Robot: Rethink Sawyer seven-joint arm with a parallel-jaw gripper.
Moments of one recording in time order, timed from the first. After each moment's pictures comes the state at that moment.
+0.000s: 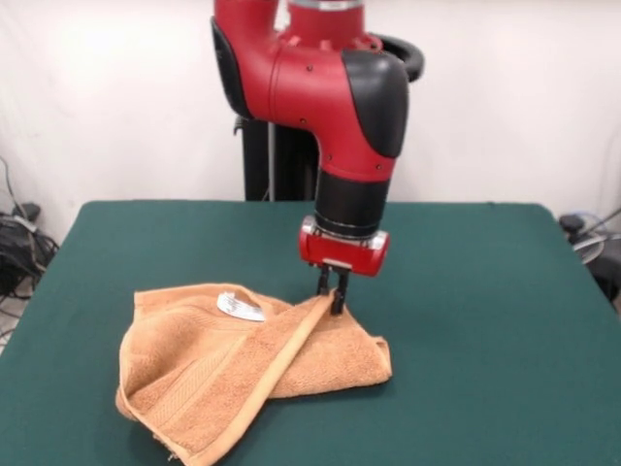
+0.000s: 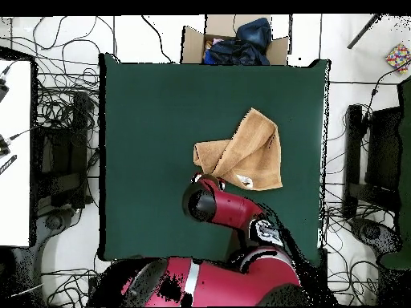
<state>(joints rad) -0.22 -0.48 -0.07 1.90 0.01 0.00 1.76</state>
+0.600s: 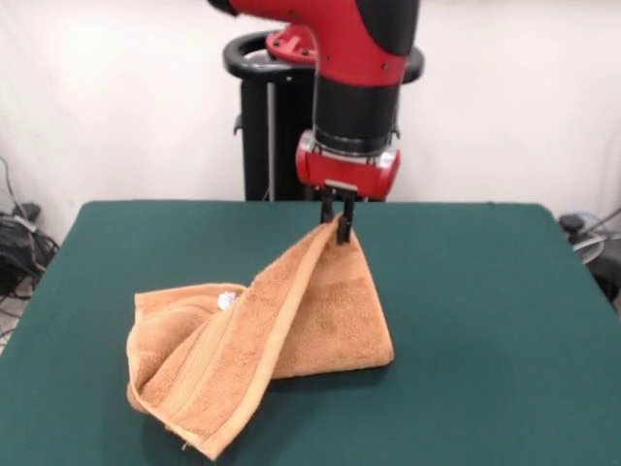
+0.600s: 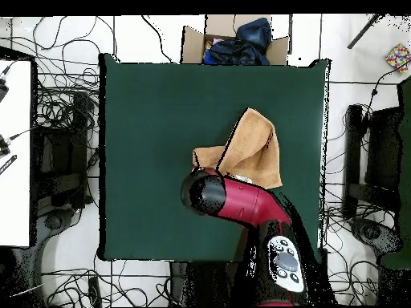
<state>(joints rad) -0.22 -0.72 -0.07 1.88 0.01 0.36 1.76</state>
